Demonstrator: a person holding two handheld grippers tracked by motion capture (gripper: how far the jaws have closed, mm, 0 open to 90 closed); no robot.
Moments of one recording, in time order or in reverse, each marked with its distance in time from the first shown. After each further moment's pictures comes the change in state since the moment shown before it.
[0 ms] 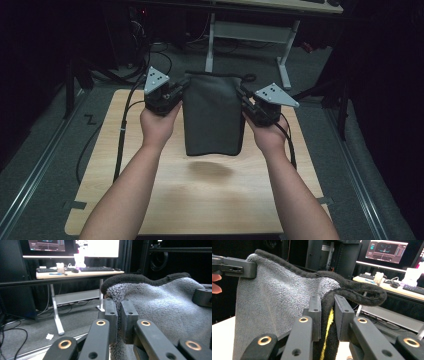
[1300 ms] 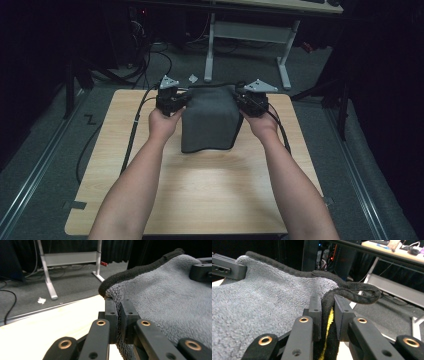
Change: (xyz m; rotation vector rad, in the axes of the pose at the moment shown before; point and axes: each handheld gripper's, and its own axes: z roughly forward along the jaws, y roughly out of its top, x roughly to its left) left arm 0.043 -0.076 0.071 0.278 -0.058 -0.095; right arm -0.042 -0.060 0.085 0.237 0.046 -0.005
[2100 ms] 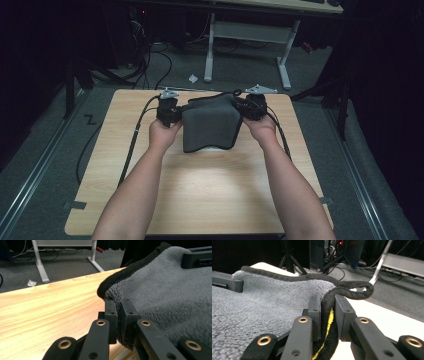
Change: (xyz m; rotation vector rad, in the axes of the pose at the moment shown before) left arm 0.003 -0.036 0.006 0.090 -0.039 -0.061; right arm -0.009 -0.024 0.017 0.083 0.084 0.123
